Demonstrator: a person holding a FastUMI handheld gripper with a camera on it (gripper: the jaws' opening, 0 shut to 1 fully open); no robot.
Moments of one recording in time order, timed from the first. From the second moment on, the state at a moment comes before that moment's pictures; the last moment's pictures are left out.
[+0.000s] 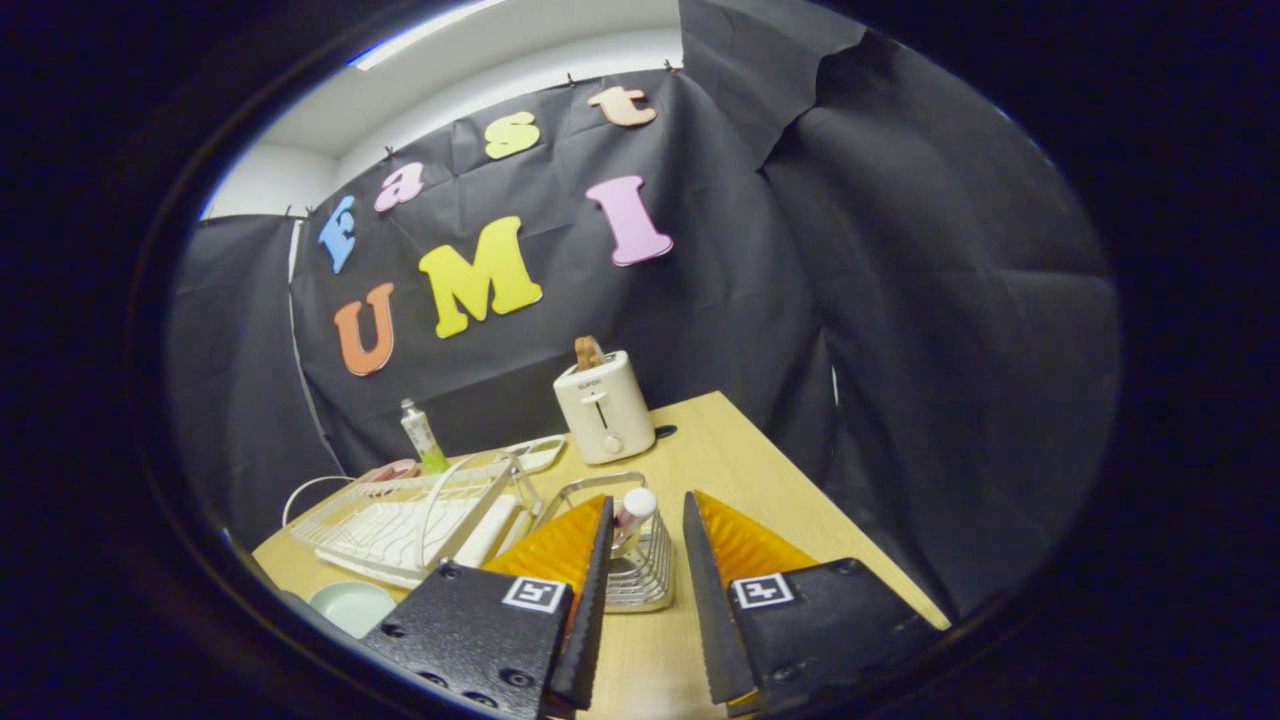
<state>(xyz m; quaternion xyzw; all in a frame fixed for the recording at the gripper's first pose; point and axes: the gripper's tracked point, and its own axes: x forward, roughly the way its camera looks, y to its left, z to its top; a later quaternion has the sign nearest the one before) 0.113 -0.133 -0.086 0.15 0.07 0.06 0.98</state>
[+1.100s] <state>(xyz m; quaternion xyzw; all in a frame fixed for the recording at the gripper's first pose) 0.051 -0.130 0.017 0.12 0.00 0.05 0.99</state>
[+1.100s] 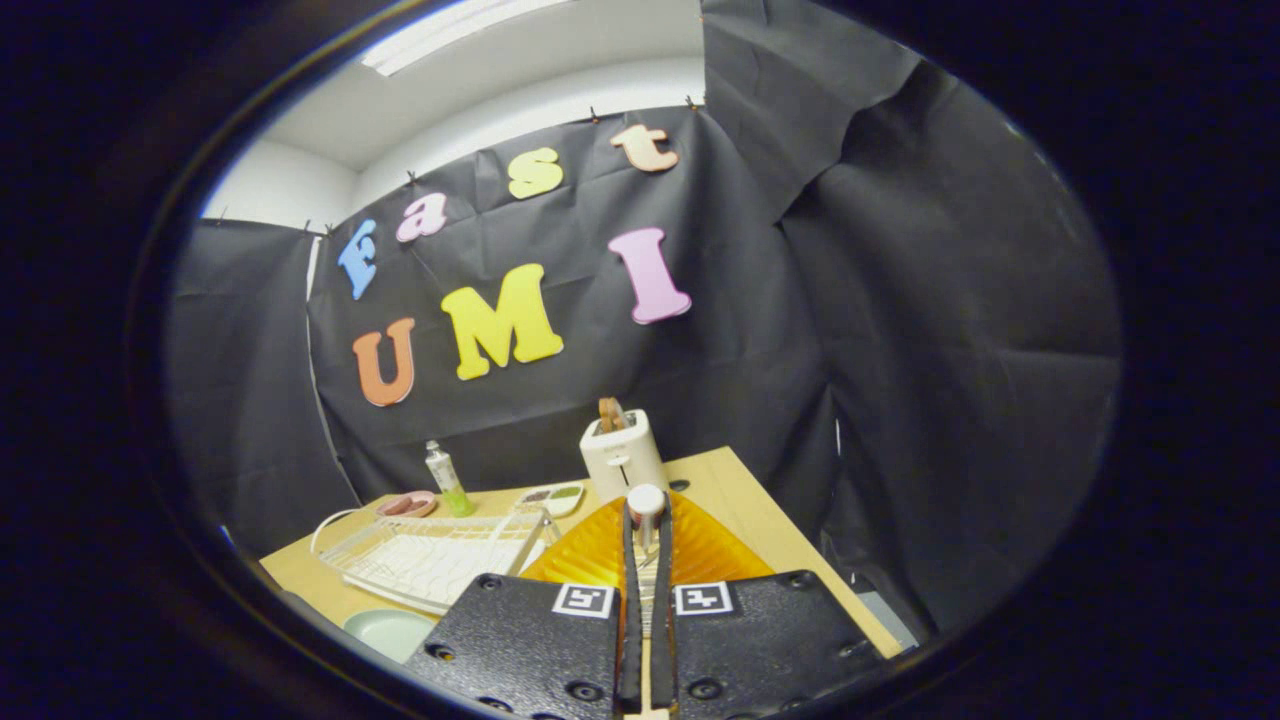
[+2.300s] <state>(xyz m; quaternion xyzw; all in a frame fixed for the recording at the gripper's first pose) -0.059 0.129 0.000 0.02 0.18 0.35 0.92</state>
